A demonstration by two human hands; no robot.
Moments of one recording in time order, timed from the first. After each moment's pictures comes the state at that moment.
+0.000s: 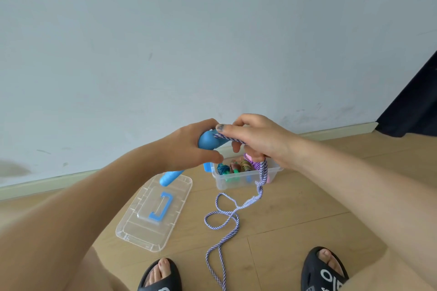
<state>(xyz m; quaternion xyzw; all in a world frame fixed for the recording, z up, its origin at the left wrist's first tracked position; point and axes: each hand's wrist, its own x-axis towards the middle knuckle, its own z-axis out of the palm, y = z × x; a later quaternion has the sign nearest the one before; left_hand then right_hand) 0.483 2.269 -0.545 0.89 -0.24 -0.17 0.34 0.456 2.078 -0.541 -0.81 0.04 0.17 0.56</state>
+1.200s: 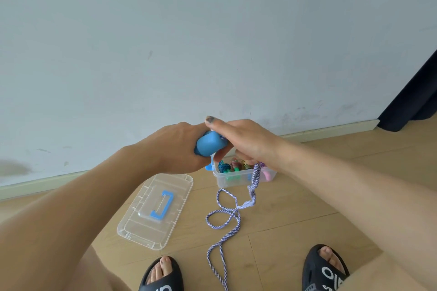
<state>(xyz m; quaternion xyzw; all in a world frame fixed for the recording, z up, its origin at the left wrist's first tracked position) 0.485 2.278 -0.546 0.95 -0.29 -0.09 0.10 0.457 2.099 -0.539 -0.84 0.01 0.21 0.50</state>
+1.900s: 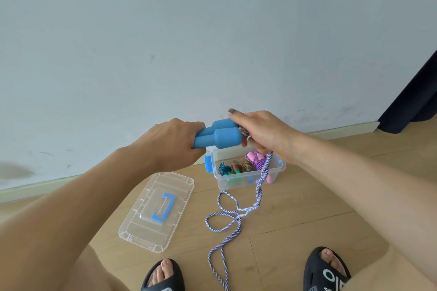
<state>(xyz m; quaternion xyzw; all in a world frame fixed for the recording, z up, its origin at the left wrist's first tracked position) 0.484 2.286 -0.540 0.96 -0.25 -0.02 0.08 0.467 2.071 -0.542 -0.84 0.02 0.13 0.52</state>
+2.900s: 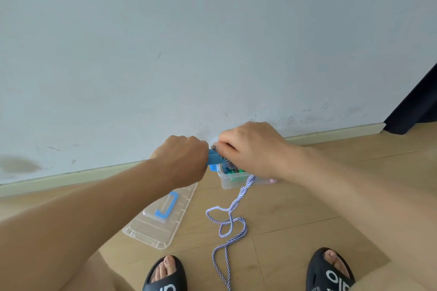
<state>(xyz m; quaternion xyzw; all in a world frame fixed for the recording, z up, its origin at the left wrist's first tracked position) 0.477 2.277 -0.575 0.95 -0.27 -0.02 -0.17 0.445 2.109 -0.539 -0.97 -0.23 -0.01 0.07</state>
